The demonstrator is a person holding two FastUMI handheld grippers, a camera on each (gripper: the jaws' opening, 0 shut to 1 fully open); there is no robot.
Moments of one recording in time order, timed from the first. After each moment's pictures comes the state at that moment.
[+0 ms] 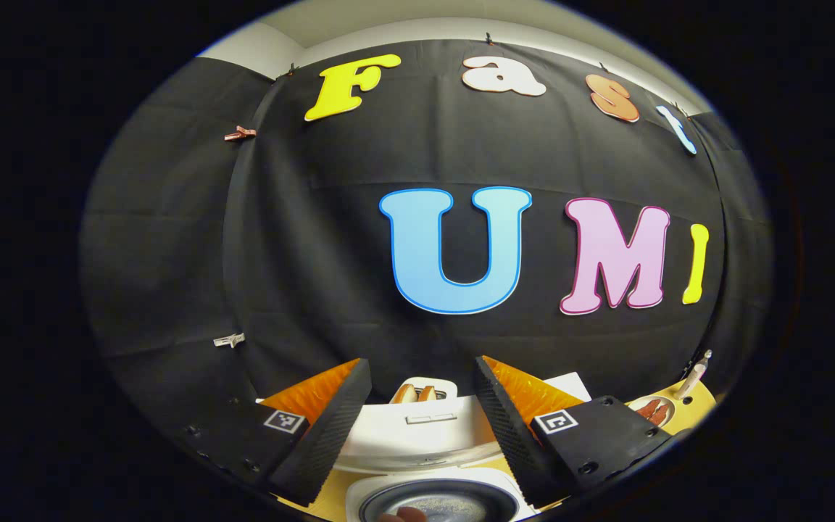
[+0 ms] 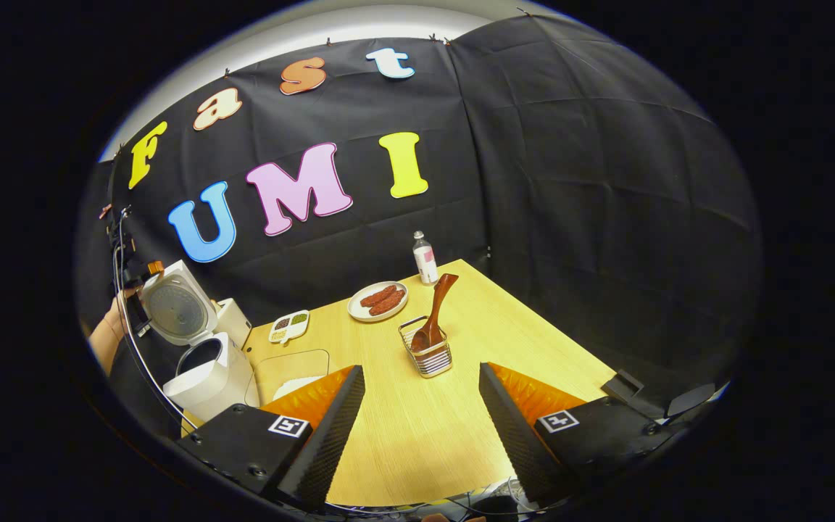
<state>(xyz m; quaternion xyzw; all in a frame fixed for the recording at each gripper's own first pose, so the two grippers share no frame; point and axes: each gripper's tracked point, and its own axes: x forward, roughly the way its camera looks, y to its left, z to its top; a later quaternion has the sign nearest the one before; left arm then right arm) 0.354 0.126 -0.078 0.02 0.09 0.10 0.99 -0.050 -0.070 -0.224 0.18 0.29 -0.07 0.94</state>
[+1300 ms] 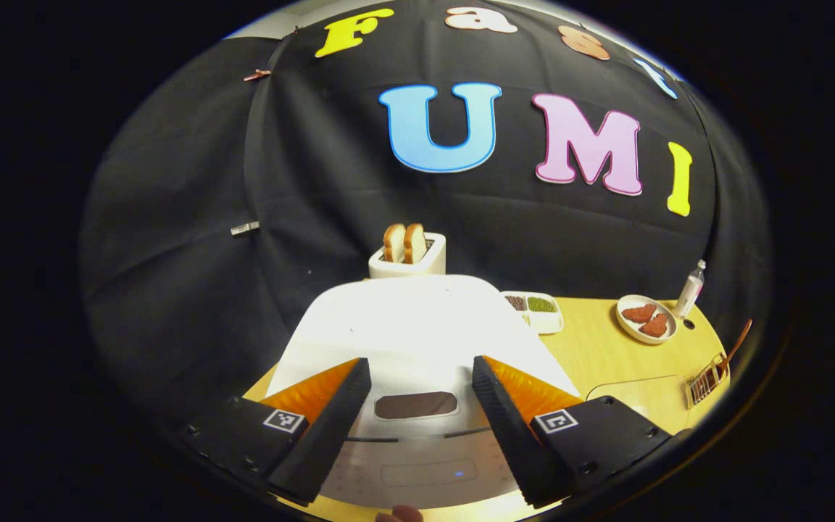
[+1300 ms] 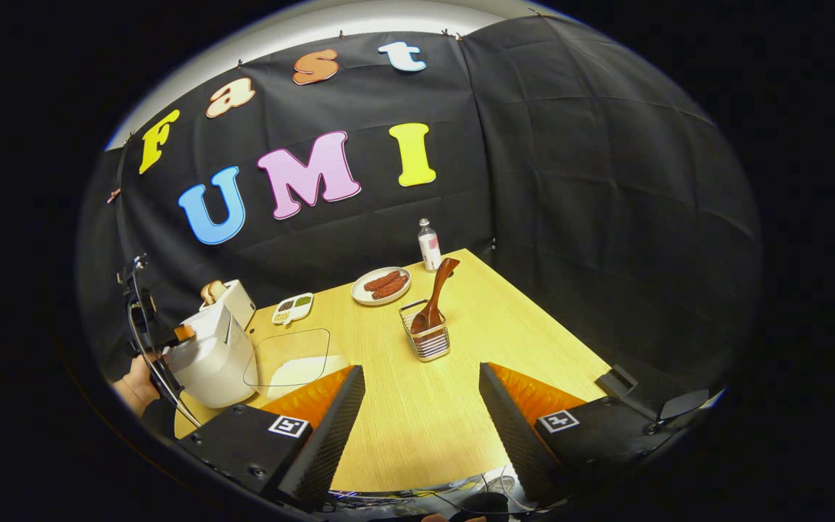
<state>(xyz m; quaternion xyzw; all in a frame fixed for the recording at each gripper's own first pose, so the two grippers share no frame) 0.191 0.061 -0.278 0.00 0.26 0.11 0.96 -0.077 -0.068 -0.231 0.16 0.31 -0.05 0.94</state>
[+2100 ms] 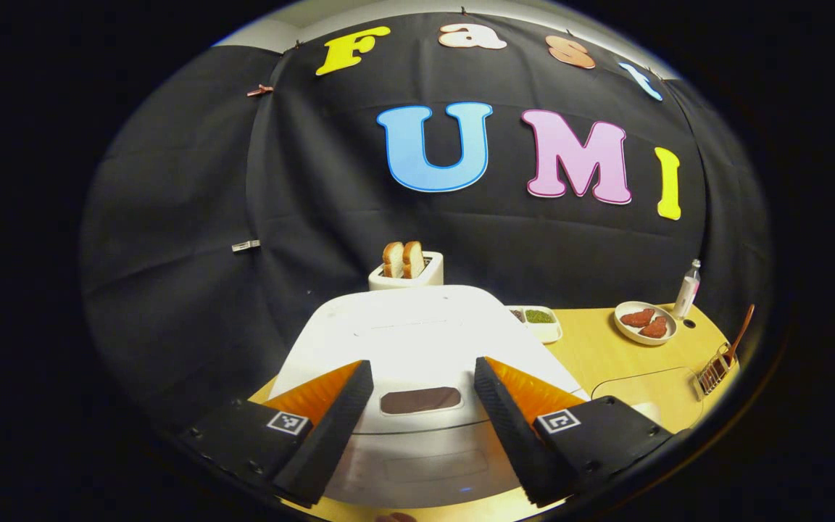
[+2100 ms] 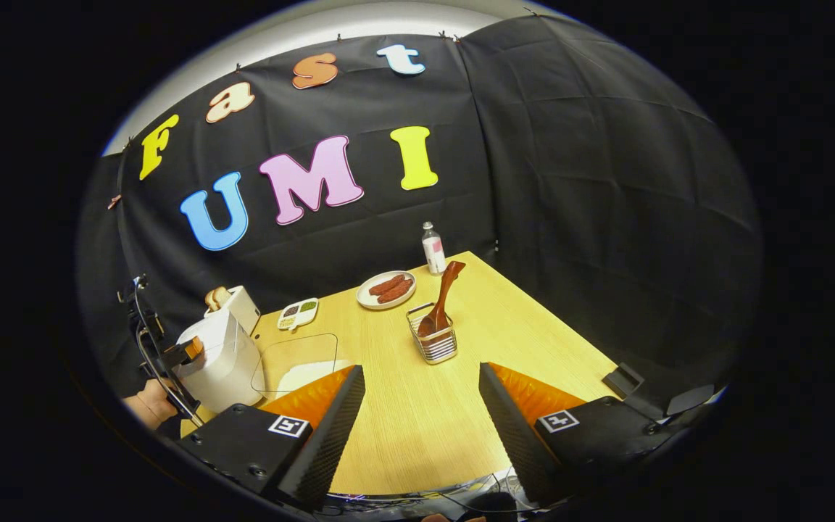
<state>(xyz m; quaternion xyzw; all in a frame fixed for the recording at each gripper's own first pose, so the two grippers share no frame) 0.182 0.067 -0.271 0.02 0.21 0.11 0.97 -0.069 -0.061 -0.218 0.17 0.29 -0.05 0.94</state>
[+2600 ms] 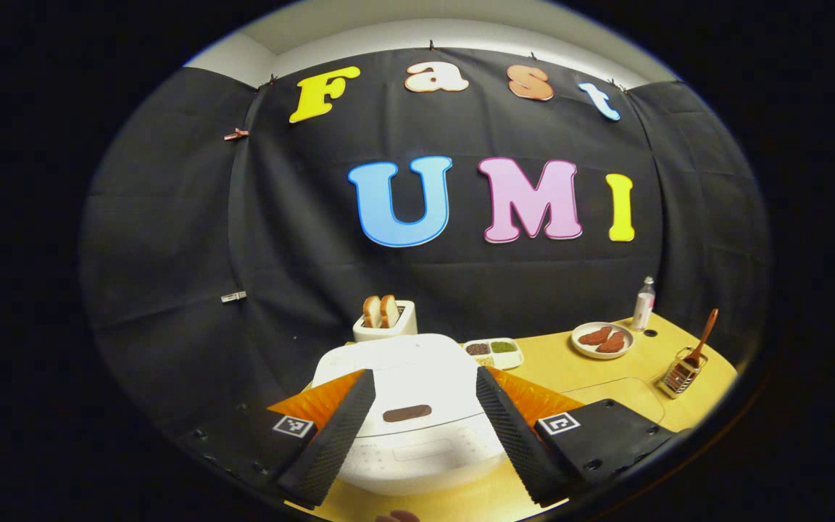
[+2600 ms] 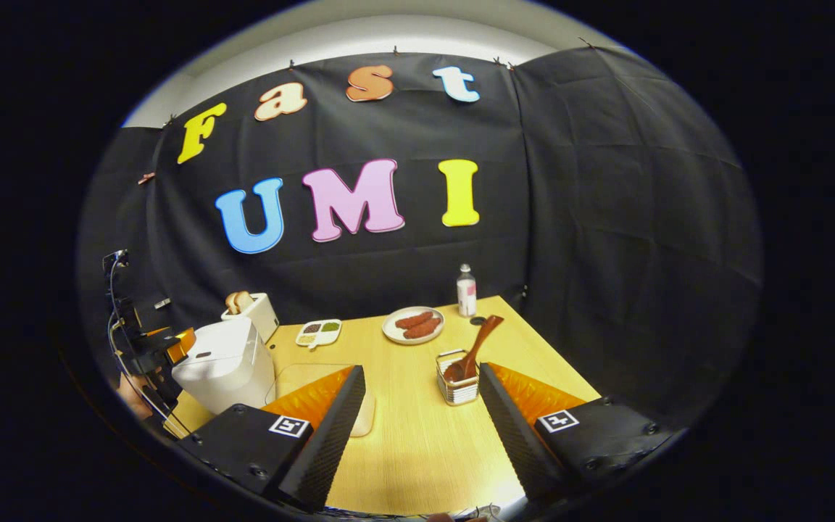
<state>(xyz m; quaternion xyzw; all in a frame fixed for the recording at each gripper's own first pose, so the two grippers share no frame) 0.127 0.024 -0.171 0.05 0.13 0.02 0.99 -0.011 -0.021 -0.149 0.10 0.21 0.02 0.97</state>
